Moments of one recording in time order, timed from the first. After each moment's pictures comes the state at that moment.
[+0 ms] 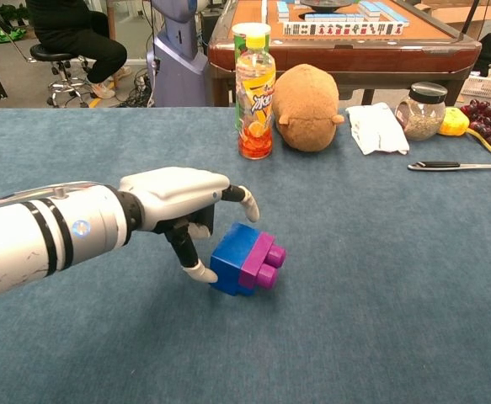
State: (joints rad) left arm -0.84 -1.68 -0.17 -1.63 0.96 0.89 0.65; right arm 0.09 -1.24 0.07 -1.40 -1.49 1.46 0.14
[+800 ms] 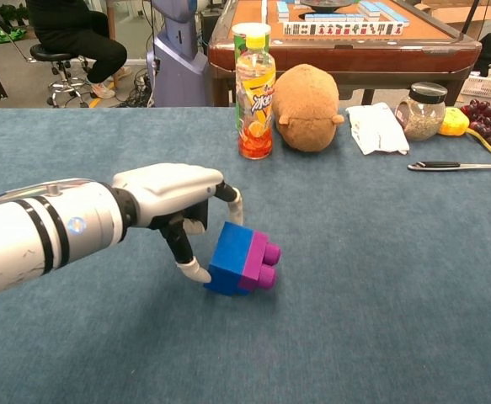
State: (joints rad) left arm -0.86 -1.67 -0.13 -1.65 0.94 0.99 0.62; right arm 0.11 -1.25 0.07 -1.42 -1.51 1.45 0.15
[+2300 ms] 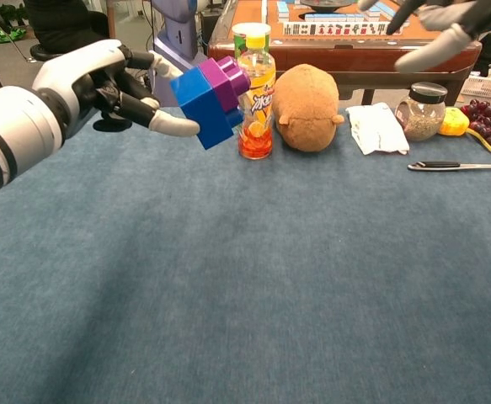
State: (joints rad) left arm -0.68 -1.66 -0.38 -1.80 0.92 1.25 0.16; right arm 0.63 -0.99 0.36 -2.00 -1.12 0.86 0.12
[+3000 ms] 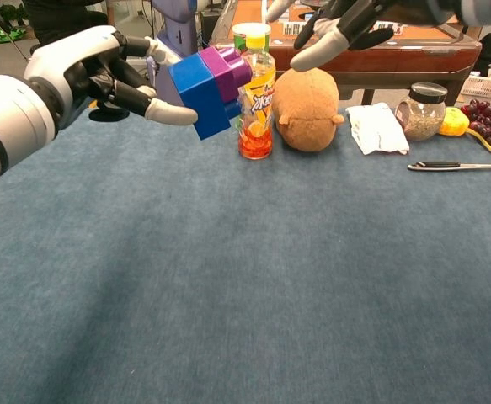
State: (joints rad) left arm -0.67 -1.65 -0.38 -1.82 0.96 1.25 0.12; right arm 0.86 -1.17 0.39 -1.87 -0.90 0.76 0.12
